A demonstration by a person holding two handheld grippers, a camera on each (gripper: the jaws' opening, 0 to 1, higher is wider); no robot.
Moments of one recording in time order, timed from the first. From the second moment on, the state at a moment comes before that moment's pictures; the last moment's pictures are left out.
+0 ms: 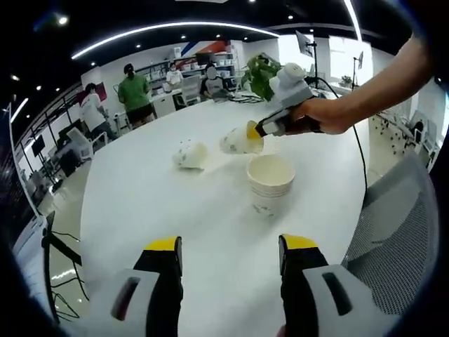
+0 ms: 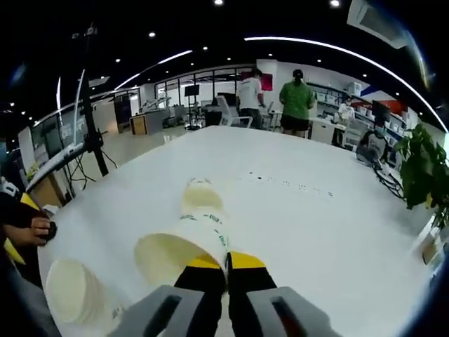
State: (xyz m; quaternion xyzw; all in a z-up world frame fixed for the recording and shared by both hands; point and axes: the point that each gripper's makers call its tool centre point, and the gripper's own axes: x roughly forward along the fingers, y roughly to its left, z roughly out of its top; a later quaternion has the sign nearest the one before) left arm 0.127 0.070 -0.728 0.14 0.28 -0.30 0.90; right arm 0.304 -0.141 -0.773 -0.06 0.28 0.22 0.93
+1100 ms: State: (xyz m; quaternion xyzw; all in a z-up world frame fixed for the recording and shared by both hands) left arm 0.133 0.069 -0.730 0.13 0.27 -0.32 0.90; right arm 0.281 -0.147 -0.722 -0.15 0.27 0.27 0.91
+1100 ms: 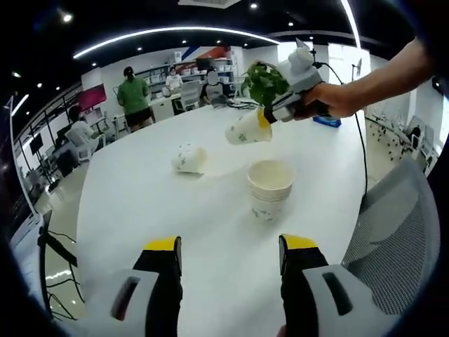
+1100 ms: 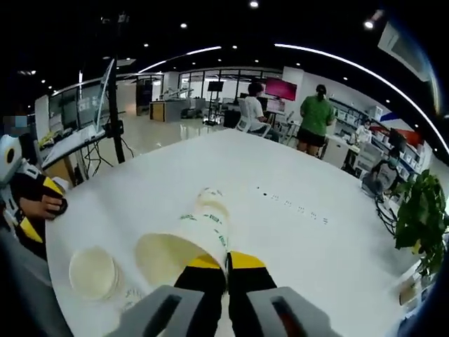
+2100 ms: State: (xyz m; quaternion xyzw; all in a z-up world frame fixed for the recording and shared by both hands) left arm 0.130 0.055 -0.729 0.13 0.26 -0.35 0.89; right arm 0.243 -0.129 -0.699 -0.24 0.29 0.36 0.85
